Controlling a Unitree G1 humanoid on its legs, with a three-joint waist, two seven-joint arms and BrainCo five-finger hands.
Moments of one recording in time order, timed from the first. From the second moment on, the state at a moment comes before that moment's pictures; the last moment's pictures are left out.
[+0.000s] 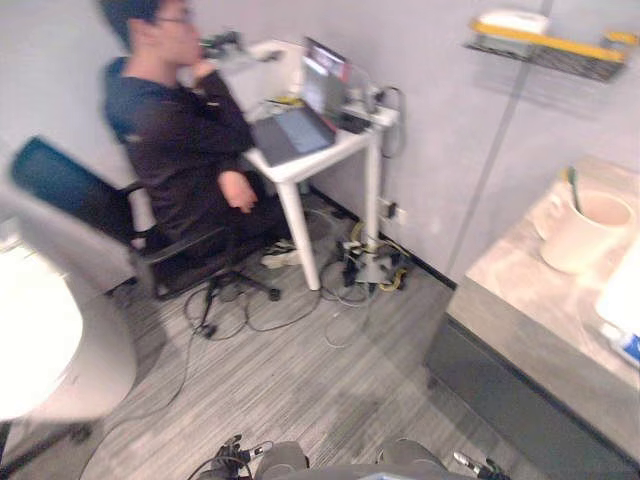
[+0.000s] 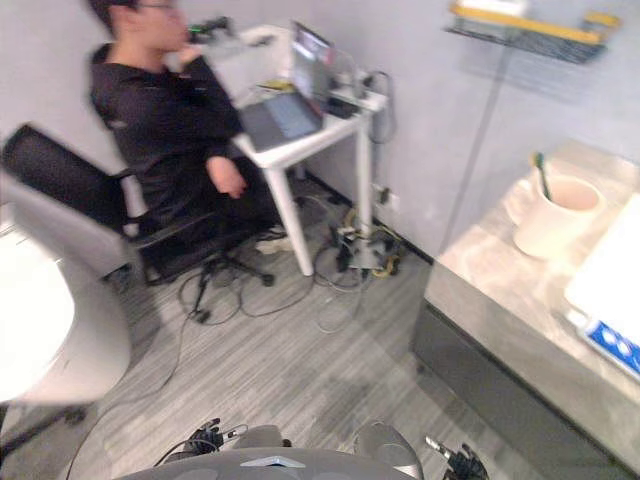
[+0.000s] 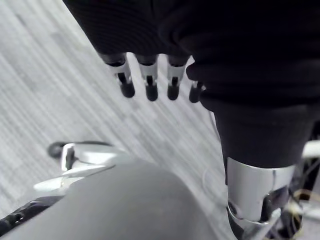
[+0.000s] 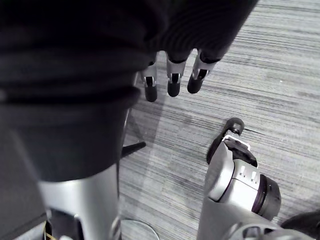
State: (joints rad) left arm 0.13 0.10 0.10 1.02 0.05 -0.08 0.01; right arm 0.11 -0.17 -0.35 1.17 0.21 -0.10 0.04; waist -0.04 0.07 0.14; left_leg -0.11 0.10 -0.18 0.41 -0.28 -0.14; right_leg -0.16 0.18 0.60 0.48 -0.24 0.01
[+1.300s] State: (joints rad) left arm 0.03 0.07 0.12 1.02 0.01 -0.09 0.03; right arm 0.11 -0.15 -0.11 1.14 0.14 -0.11 0.06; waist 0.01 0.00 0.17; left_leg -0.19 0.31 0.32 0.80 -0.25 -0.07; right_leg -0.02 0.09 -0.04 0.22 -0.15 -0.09
